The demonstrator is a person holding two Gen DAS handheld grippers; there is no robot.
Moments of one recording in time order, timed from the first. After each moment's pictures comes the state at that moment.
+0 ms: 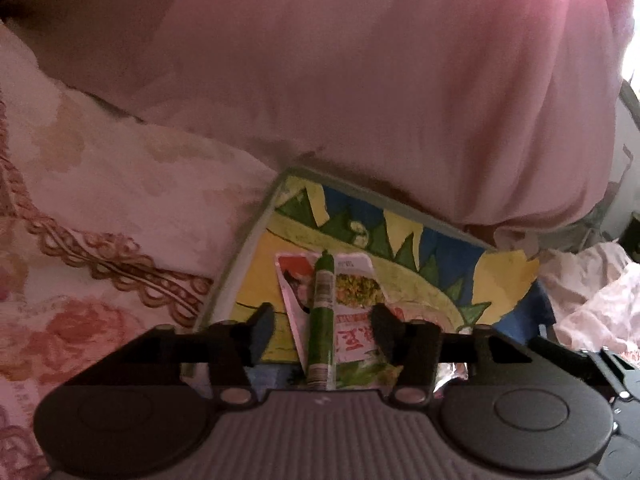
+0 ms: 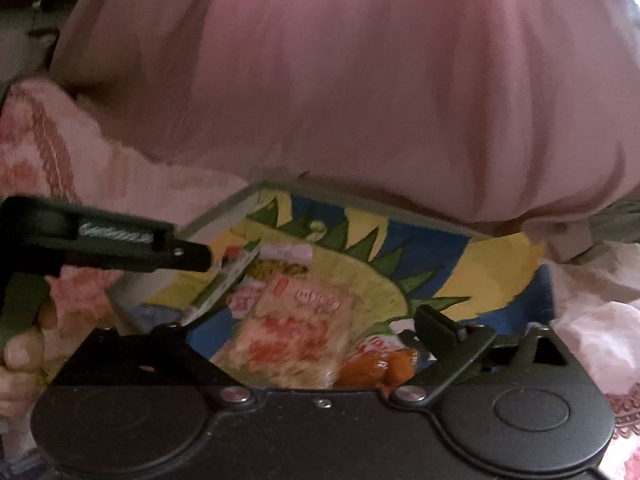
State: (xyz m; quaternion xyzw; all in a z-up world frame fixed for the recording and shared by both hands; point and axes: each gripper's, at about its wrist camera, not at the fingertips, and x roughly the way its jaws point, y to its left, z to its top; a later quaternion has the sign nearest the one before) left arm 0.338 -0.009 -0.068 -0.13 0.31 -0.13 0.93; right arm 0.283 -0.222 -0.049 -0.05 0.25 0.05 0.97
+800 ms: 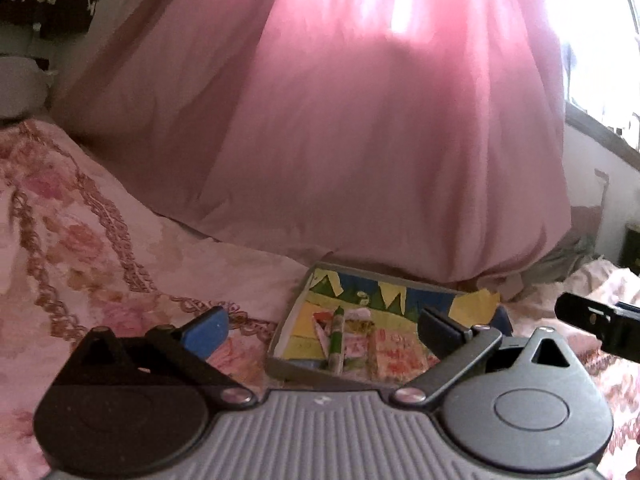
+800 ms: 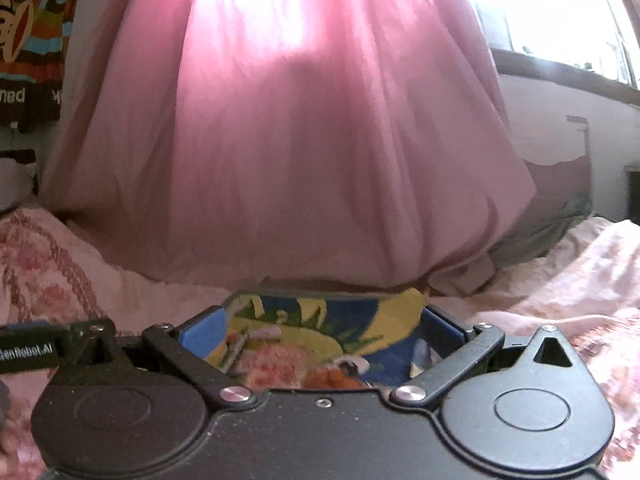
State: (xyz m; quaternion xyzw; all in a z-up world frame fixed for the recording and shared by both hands) left arm 0.145 0.000 0.015 -0.06 0.17 -0.06 0.98; right arm 0.103 -0.254 0.036 0.04 0.12 -0.02 0.99
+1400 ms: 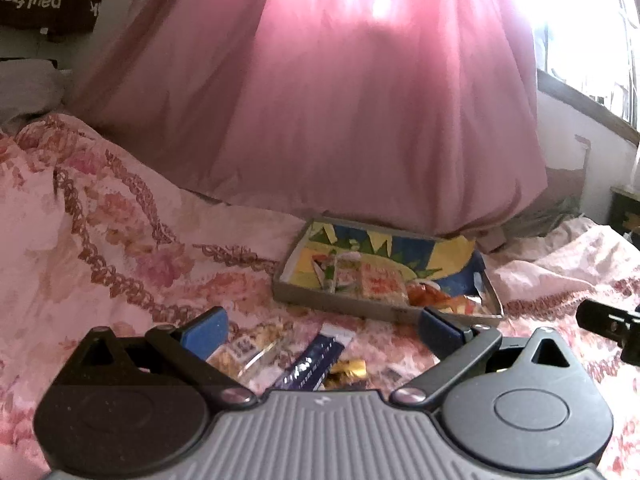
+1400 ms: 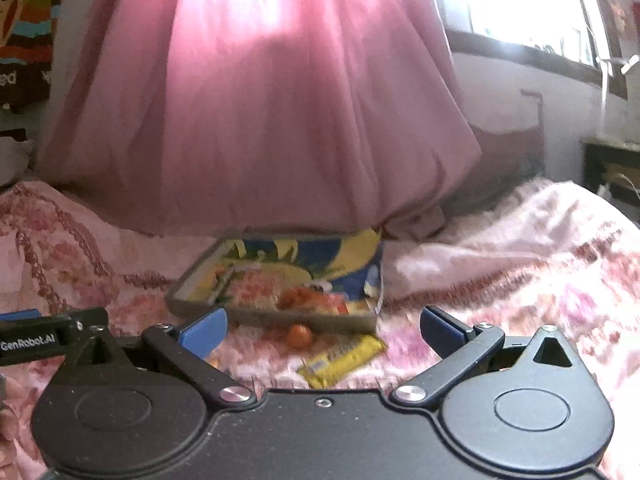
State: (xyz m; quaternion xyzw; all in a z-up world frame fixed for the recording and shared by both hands) left arm 0.030 -0.007 0.004 -0.04 0.20 -0.06 0.98; right arm -0.013 -0.247 0.022 0.04 0.18 -0.06 0.98
